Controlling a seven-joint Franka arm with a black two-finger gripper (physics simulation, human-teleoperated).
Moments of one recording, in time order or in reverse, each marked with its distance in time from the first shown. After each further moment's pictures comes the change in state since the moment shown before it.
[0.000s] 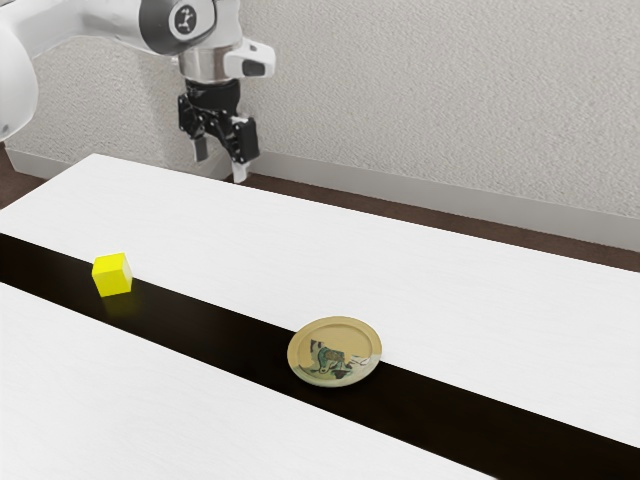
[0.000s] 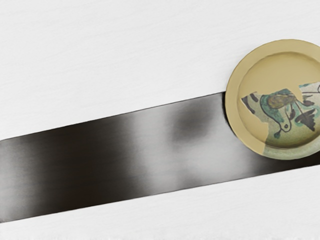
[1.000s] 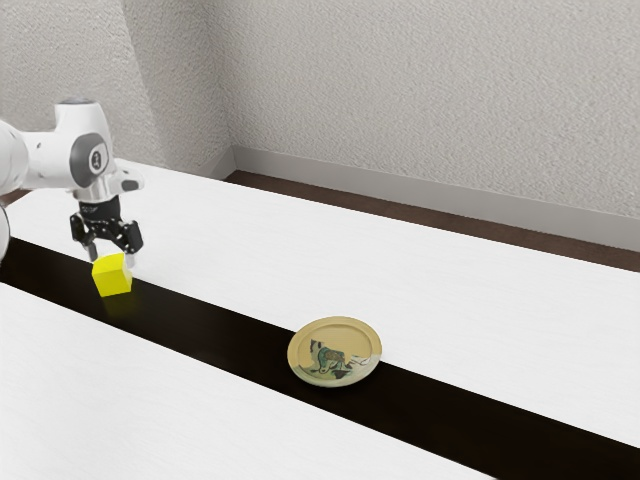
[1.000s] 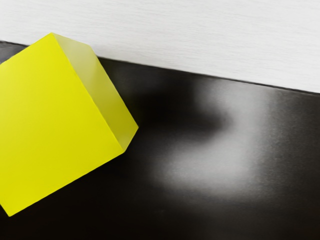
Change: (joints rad) arm 0.420 0.314 0.156 -0.226 -0.122 0.463 0.179
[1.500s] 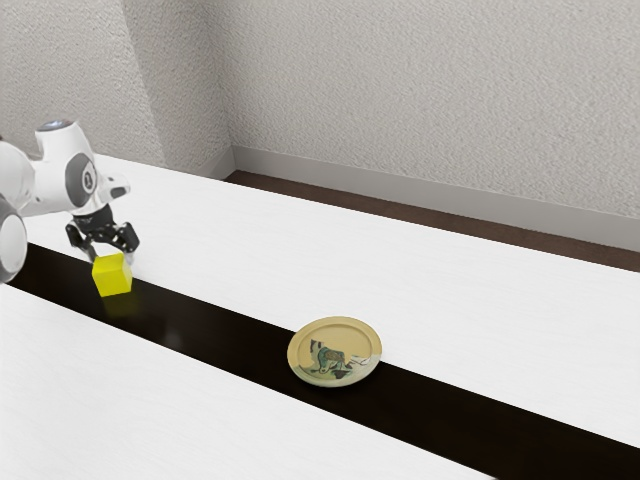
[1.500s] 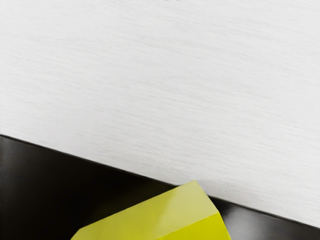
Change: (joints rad) arm 0.078 0.173 0.015 0.116 -0.146 0.224 0.028
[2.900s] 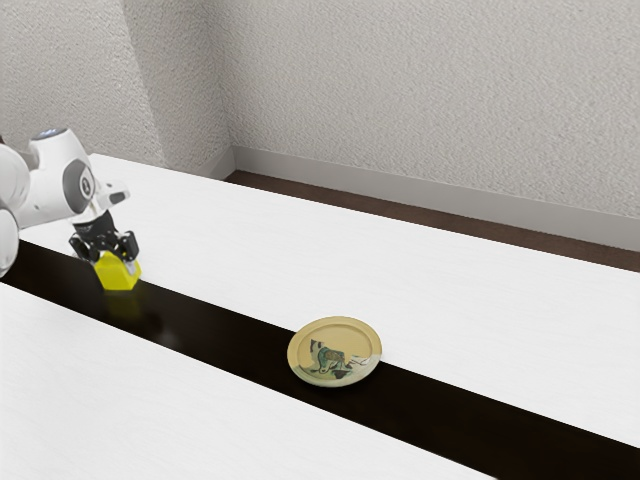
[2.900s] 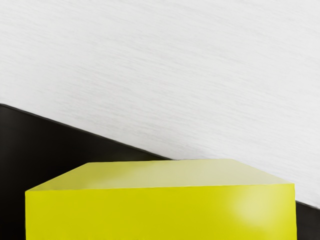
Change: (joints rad) arm 0.002 -0.052 -0.013 -0.105 -0.060 0.038 0.007
